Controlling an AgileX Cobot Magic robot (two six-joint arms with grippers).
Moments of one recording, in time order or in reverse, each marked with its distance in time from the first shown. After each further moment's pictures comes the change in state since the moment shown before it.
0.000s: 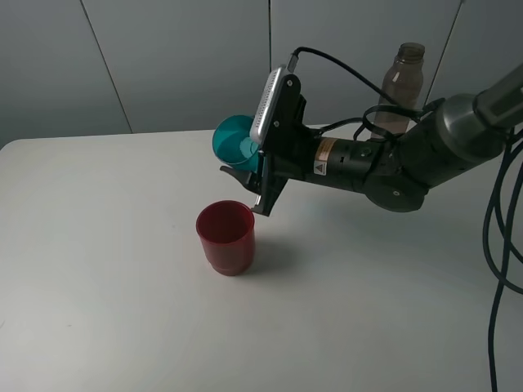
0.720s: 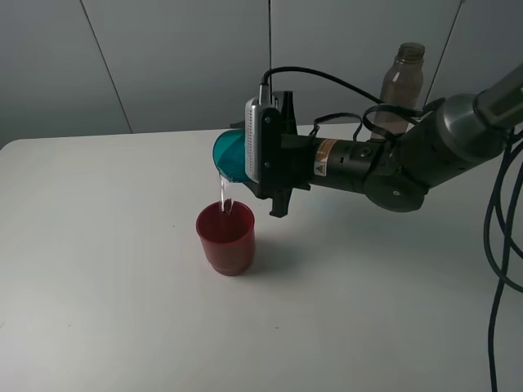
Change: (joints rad) left arm 0.000 0.000 0.000 0.000 0.000 -0.003; right arm 0.000 0.000 0.000 0.006 0.031 -0.469
